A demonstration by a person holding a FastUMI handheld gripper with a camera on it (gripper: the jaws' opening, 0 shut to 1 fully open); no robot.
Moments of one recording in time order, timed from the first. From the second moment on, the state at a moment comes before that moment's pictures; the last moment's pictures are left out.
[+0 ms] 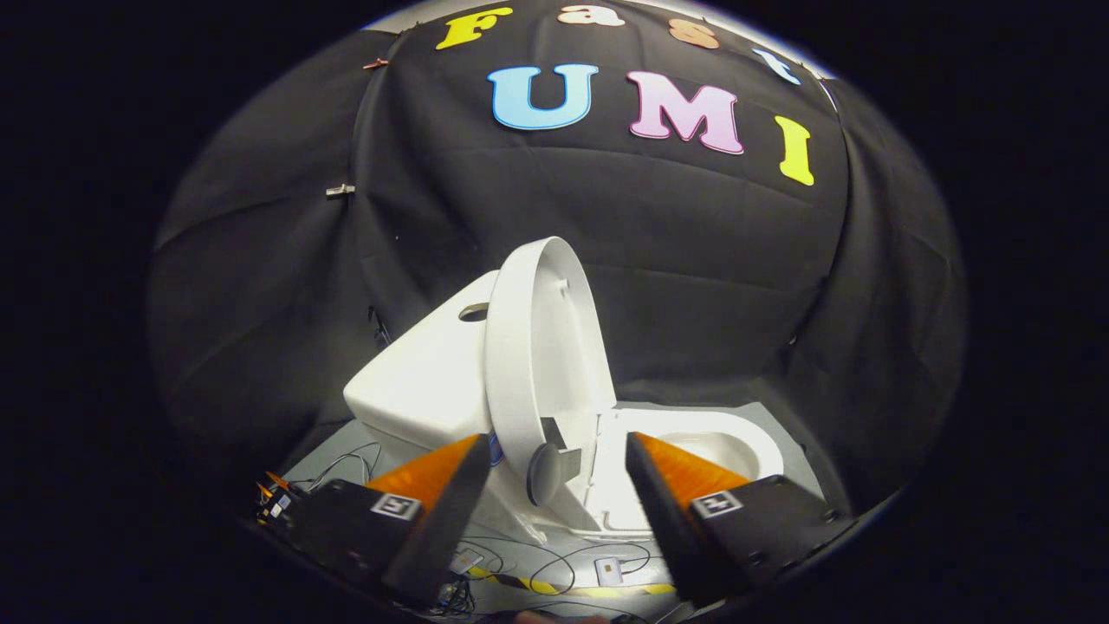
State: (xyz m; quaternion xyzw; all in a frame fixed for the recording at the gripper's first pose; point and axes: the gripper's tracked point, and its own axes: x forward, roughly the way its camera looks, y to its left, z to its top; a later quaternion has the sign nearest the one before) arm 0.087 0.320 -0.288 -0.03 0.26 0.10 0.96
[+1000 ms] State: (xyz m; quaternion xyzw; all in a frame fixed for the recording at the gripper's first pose) arm 0.061 0.181 -0.118 0.03 0.08 0.07 0.99
